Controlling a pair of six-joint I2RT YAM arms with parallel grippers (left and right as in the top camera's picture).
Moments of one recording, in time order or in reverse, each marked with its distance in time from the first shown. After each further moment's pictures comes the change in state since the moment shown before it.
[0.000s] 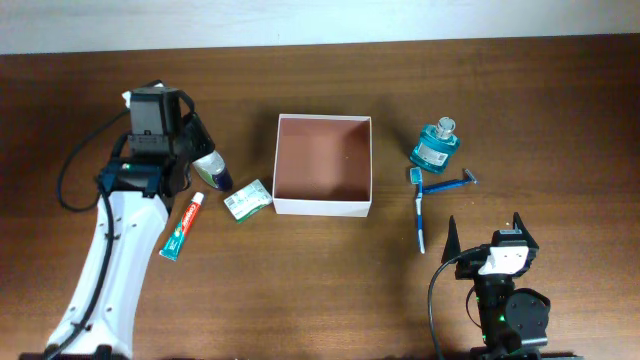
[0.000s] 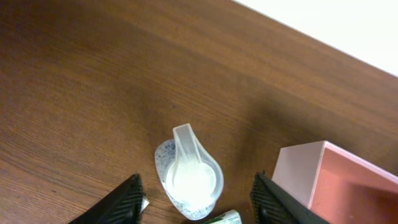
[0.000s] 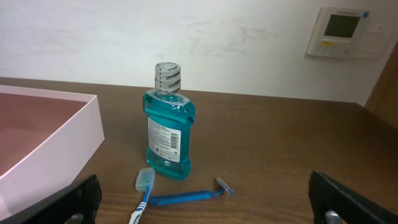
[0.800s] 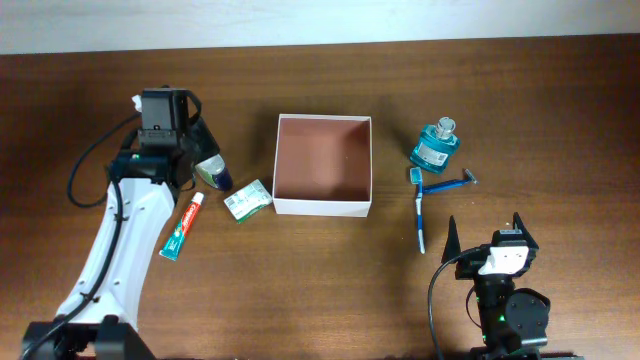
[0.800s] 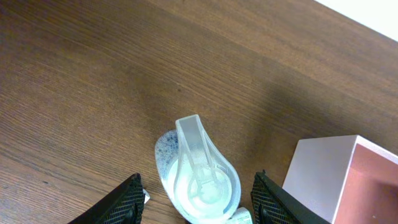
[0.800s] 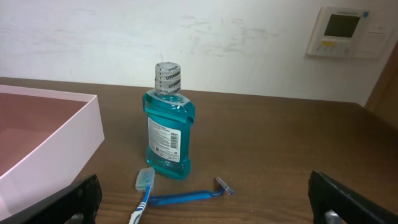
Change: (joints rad) left arm 0.000 0.078 0.000 -0.003 0.000 -0.018; right arm 0.000 0.000 0.000 0.000 0.000 0.000
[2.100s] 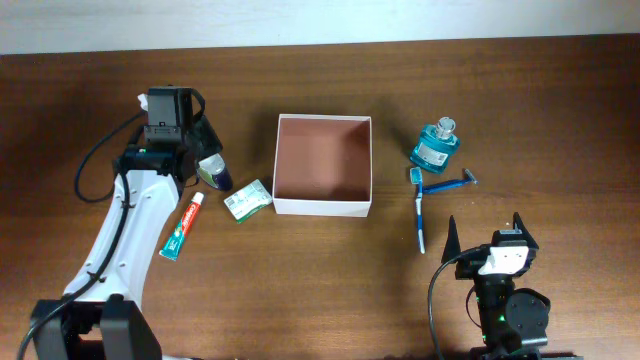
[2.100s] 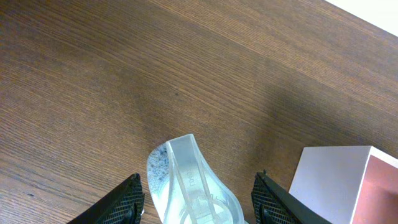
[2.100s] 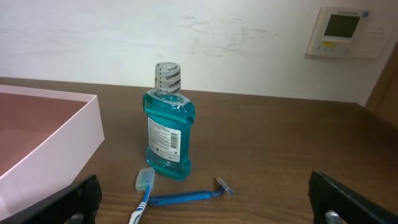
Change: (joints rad) left arm 0.000 0.056 0.000 0.053 0.000 0.000; right arm 0.000 0.000 0.000 0.000 0.000 0.000
